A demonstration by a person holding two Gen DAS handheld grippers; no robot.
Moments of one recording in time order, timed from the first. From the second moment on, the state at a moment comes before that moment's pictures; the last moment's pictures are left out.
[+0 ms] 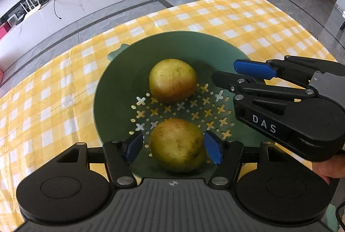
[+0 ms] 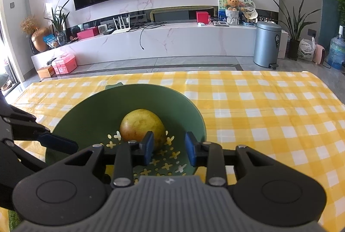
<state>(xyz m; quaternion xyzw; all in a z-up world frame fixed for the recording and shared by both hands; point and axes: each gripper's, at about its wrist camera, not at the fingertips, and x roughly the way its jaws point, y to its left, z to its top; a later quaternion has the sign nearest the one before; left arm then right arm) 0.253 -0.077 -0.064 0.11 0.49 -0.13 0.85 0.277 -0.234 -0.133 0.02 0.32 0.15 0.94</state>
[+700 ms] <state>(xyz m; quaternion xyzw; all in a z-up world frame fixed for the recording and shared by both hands) 0.173 -0.042 -0.009 0.05 0.41 -0.11 0.90 0.201 -0.238 -0.111 0.05 0.27 0.15 0.95</state>
